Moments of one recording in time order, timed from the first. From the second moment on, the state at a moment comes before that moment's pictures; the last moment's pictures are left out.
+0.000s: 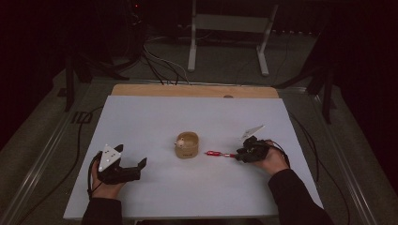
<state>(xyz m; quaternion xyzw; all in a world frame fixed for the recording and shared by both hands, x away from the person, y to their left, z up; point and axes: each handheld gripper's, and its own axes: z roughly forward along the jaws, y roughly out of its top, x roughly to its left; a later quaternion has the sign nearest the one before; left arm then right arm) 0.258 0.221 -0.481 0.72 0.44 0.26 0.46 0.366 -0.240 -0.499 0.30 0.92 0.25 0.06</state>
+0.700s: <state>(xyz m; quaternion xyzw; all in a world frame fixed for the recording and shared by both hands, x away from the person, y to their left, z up) 0.258 0.221 -0.482 0.72 0.44 0.26 0.46 0.361 -0.234 -0.498 0.31 0.92 0.24 0.07</state>
